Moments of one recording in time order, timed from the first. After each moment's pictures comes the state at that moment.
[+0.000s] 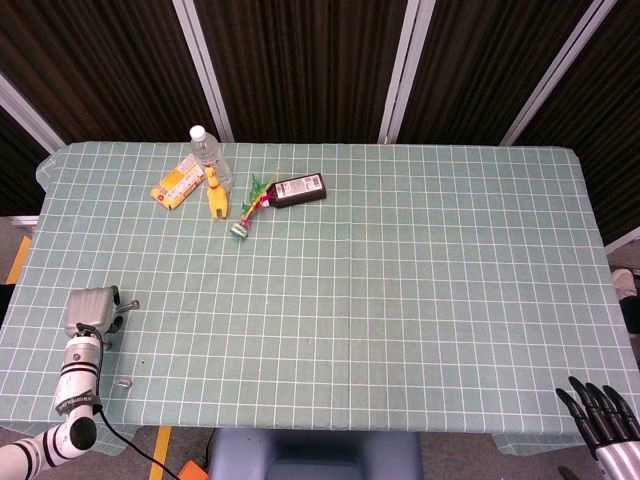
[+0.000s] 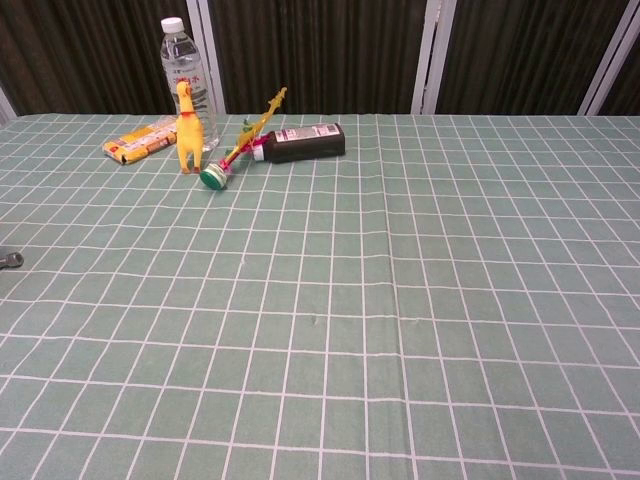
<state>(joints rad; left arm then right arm) -0.50 -1.50 -0.15 -1.22 0.82 1.03 0.60 -0.26 -1.00 -0.20 -1.58 -1.94 1.79 -0.04</state>
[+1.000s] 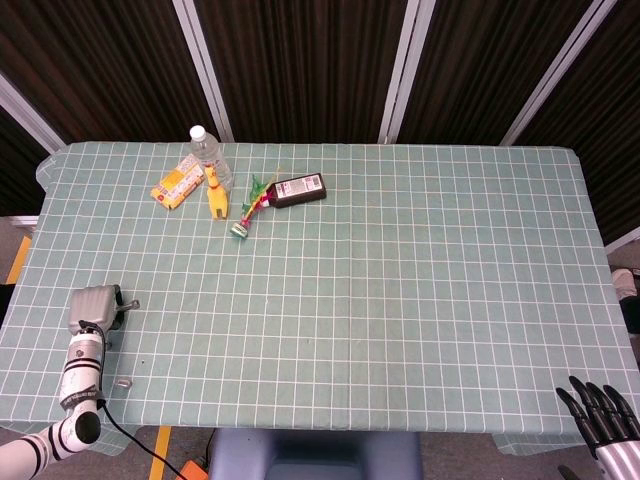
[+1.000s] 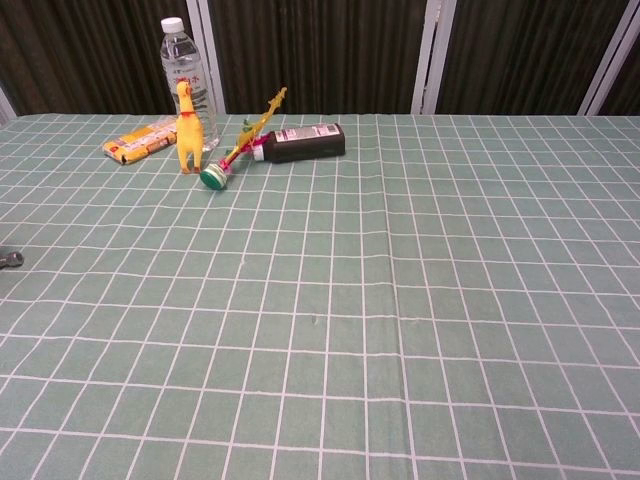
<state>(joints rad) -0.51 -1.54 -0.16 -1.14 0.82 1.00 0.55 -0.26 -1.00 -0.20 -1.58 -1.94 1.79 -0.04</state>
